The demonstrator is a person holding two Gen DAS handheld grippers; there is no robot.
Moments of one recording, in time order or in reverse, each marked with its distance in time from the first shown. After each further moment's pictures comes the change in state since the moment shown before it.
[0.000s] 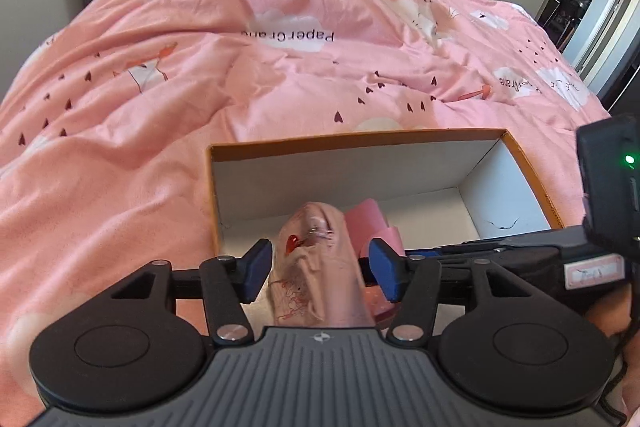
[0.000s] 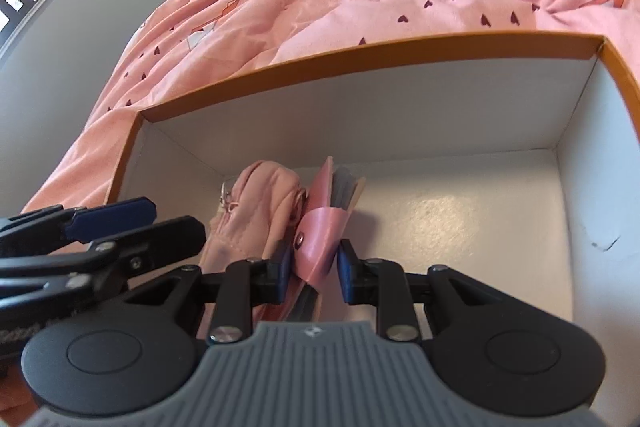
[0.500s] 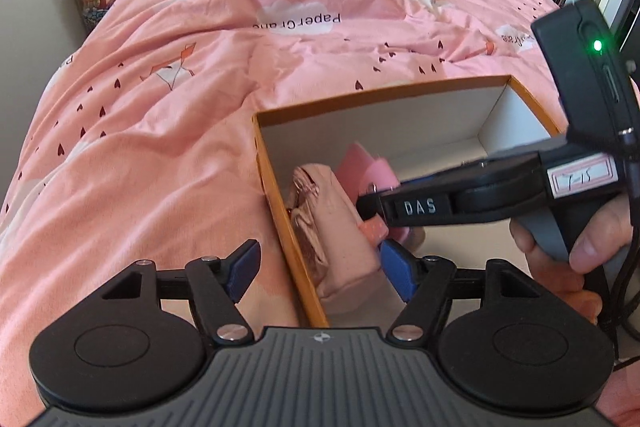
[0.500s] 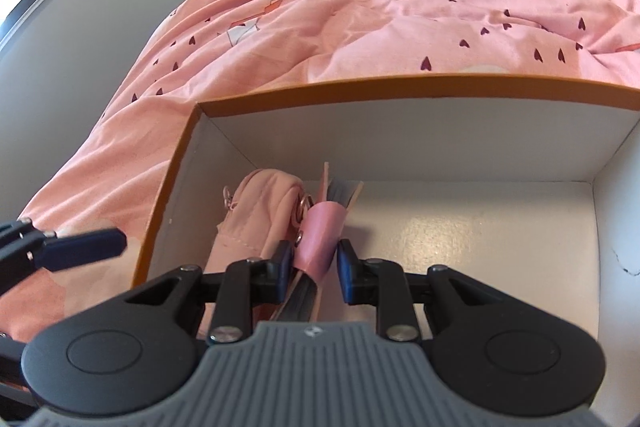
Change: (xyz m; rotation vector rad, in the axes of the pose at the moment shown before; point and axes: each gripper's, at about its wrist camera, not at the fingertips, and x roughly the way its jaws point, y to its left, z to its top) left arm -0.020 0.010 -0.024 0.132 0.056 0.064; right arm 0.006 0.050 0.004 -0.119 -0.041 -0.034
